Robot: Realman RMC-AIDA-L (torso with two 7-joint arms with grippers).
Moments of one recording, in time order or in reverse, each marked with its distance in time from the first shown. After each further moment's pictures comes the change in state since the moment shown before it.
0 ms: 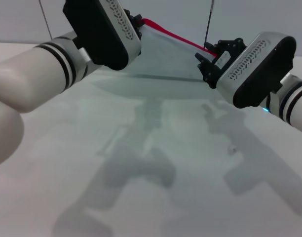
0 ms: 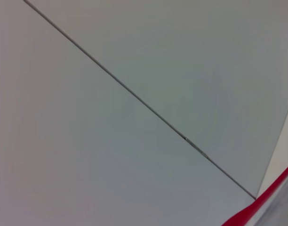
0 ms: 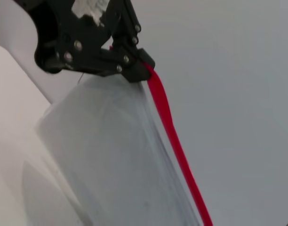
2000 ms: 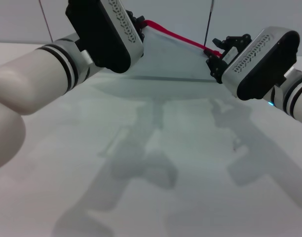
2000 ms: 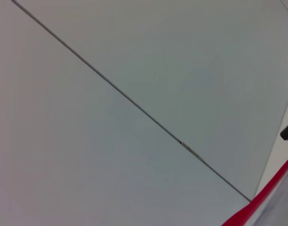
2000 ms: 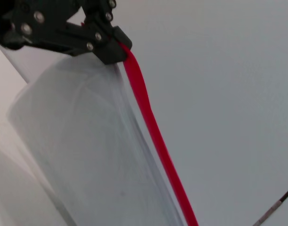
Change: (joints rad) left arm 0.003 0.000 0.012 0.004 0.000 -0.006 0.002; right arm 0.039 0.000 0.036 0.068 -0.003 0.012 0.000
